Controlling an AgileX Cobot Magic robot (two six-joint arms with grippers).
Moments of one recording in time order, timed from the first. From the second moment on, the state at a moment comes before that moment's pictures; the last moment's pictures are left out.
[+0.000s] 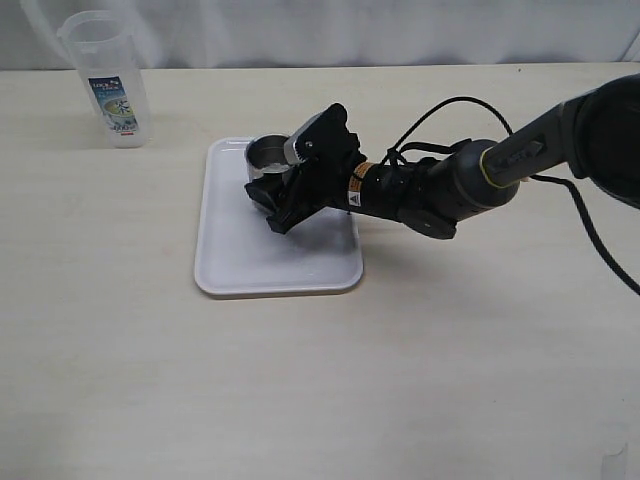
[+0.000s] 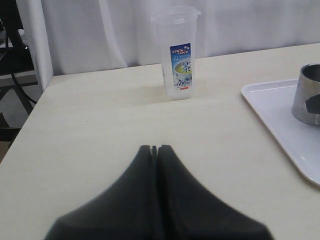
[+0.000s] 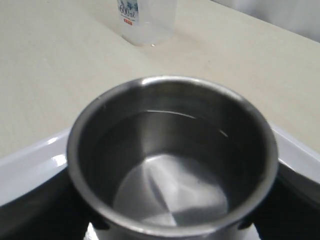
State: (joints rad) left arm -0.05 0.00 0.00 0.04 0.33 0.08; right arm 0.44 2.33 -1.23 -0.67 -0.73 0.30
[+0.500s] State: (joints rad) left arm -0.05 0.00 0.00 0.04 0.33 0.08; right arm 0.44 2.33 -1.24 -0.67 -0.73 0.30
